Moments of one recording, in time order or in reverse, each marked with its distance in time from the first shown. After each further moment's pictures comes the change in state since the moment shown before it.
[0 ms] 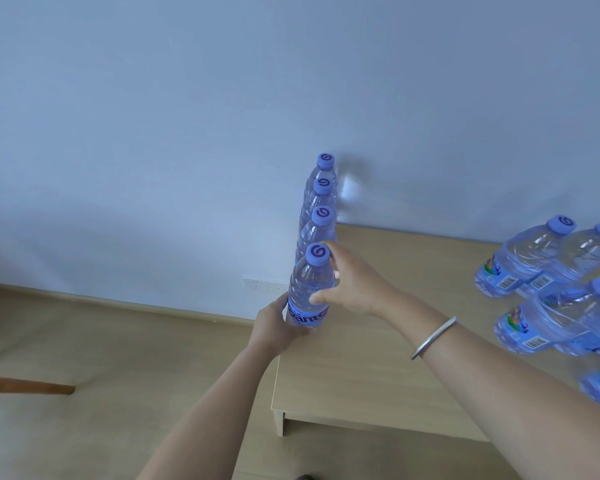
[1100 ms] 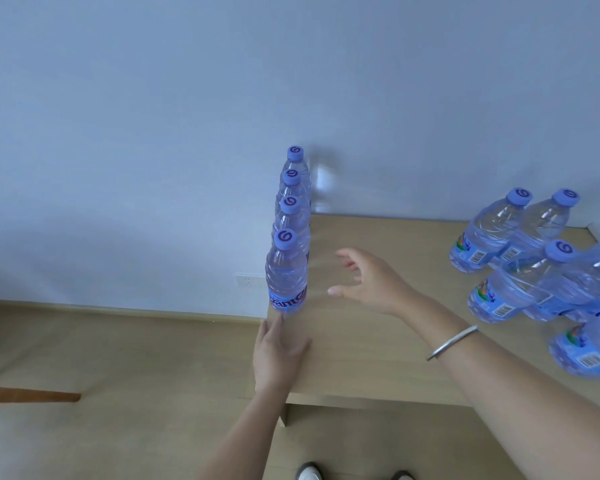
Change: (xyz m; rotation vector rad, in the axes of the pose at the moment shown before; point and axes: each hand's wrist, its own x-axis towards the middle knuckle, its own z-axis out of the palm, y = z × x) left_hand -0.064 -0.006 0.061 0.091 0.244 -0.160; right_hand -0.054 0.043 -0.029 -0.086 0.118 0.114
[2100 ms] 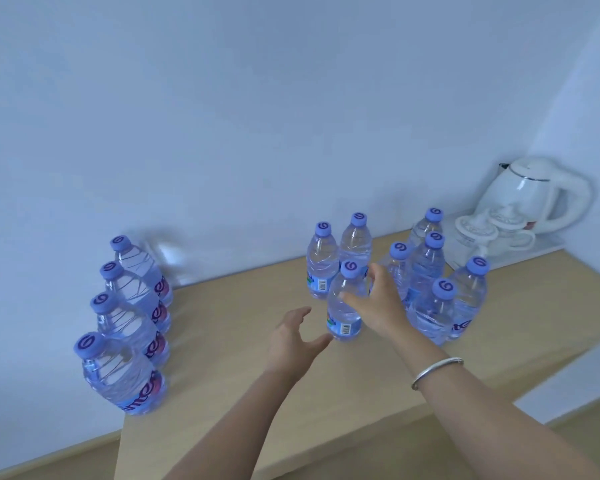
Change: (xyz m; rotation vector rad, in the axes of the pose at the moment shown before) left_hand -0.050 0.211 0.152 0.121 -0.352 0.547; right_hand -0.111 0.145 -0.158 0.258 0.695 0.434
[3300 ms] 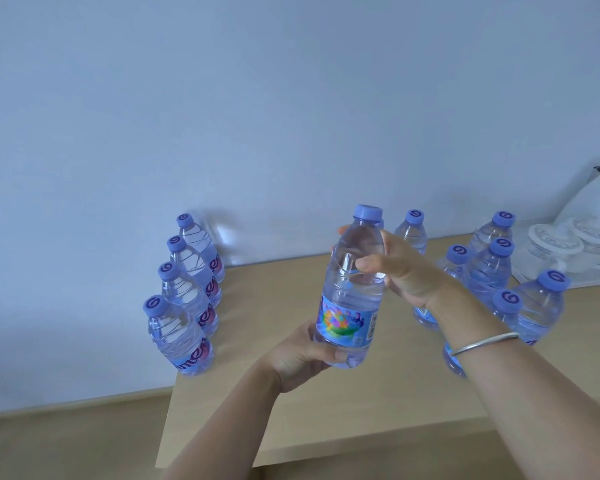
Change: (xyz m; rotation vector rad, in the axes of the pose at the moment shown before) left_hand -0.035 0.005 -0.064 -0.875 -0.677 -0.043; right_hand 0.000 -0.093 -0.014 0.587 -0.866 -0.306
